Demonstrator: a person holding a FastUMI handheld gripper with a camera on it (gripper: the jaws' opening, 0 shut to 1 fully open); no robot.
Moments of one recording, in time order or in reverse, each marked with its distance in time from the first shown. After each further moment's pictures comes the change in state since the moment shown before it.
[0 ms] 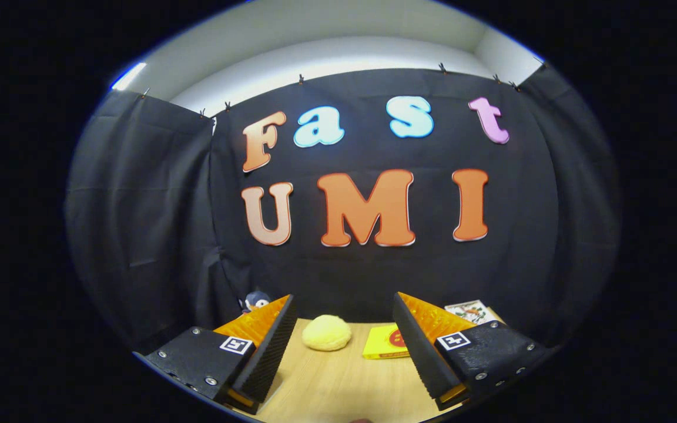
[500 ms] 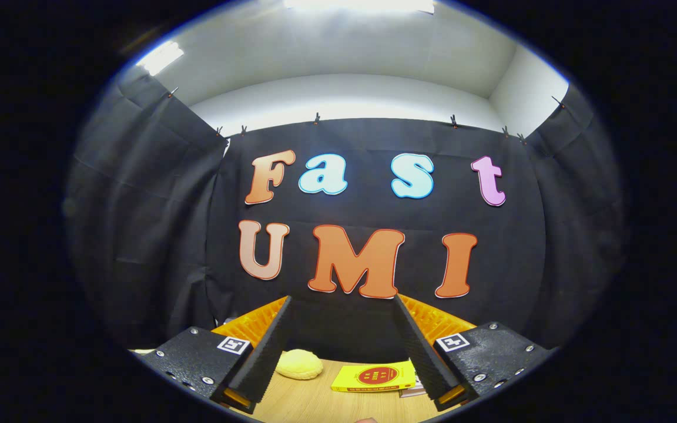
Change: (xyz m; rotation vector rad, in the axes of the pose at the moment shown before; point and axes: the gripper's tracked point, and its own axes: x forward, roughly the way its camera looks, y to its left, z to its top) arm -0.017 -0.008 0.058 -0.080 -0.203 -0.027
